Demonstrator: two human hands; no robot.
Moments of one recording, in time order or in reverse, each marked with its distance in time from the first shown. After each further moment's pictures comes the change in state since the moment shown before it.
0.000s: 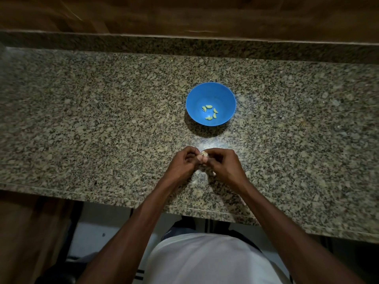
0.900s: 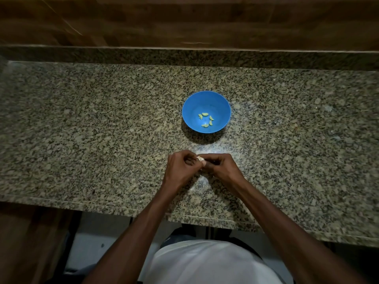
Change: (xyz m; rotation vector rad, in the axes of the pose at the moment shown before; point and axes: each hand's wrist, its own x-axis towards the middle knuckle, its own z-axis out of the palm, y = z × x) left_hand 0.007 0.013 0.006 0.381 0.259 0.192; right_hand 0.010 -0.001 -0.006 0.283 -0.088 0.032
